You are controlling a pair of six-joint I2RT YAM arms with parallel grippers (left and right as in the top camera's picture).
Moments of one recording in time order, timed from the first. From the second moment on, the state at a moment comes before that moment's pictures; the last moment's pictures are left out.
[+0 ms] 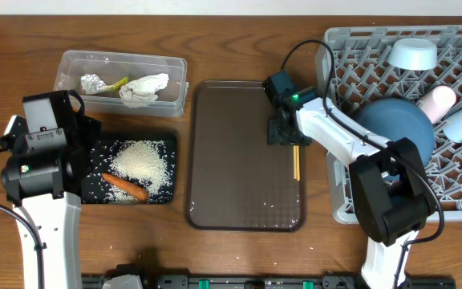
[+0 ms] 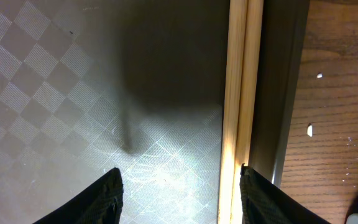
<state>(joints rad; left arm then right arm) 0.20 1.16 1.23 -1.09 -0.30 -0.96 0.48 2.02 1.42 -0.82 0.08 0.54</state>
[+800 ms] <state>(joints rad) 0.20 1.16 1.23 -1.09 -0.30 -0.96 0.48 2.02 1.39 -0.79 0.08 0.57</state>
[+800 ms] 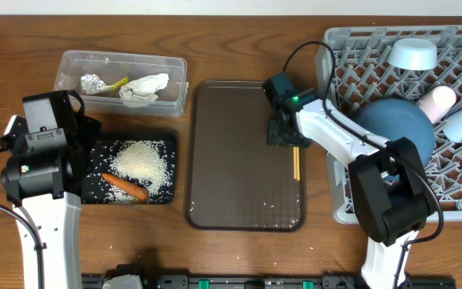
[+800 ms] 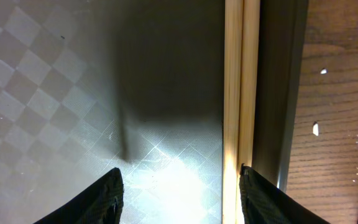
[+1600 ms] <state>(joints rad) 0.20 1.16 1.23 -1.09 -0.30 -0.96 0.48 2.02 1.34 -0.73 0.09 0.61</state>
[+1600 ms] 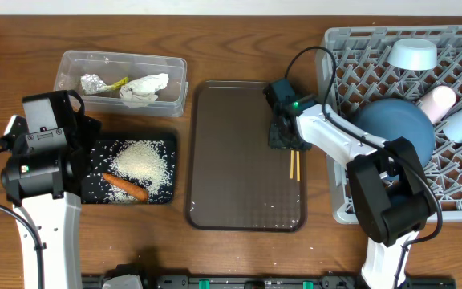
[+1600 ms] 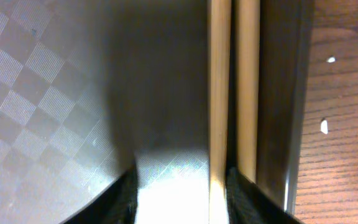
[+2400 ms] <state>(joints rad) 0.20 1.16 1.23 -1.09 -0.30 -0.96 0.45 1.92 1.38 -0.79 -0.03 0.57</state>
